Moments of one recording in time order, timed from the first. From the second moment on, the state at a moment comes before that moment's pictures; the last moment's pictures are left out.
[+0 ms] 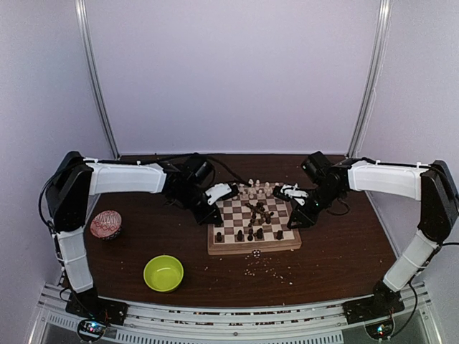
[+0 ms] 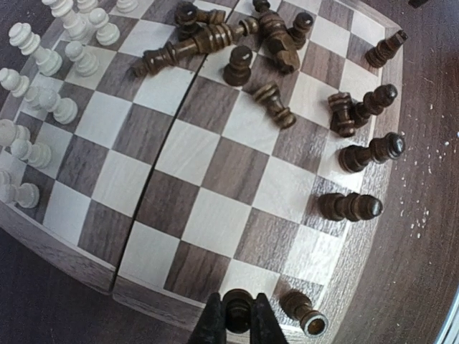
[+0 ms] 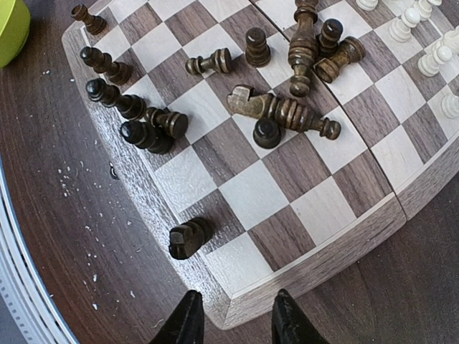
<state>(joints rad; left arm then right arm) -0.77 1.92 1.38 -0.52 0.29 0.30 0.52 1.62 1.11 -0.70 -0.34 -0.43</state>
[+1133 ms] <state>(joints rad) -0.78 1.96 1.40 -0.53 0.29 0.32 0.52 1.62 1.11 -0.70 -0.34 -0.43</state>
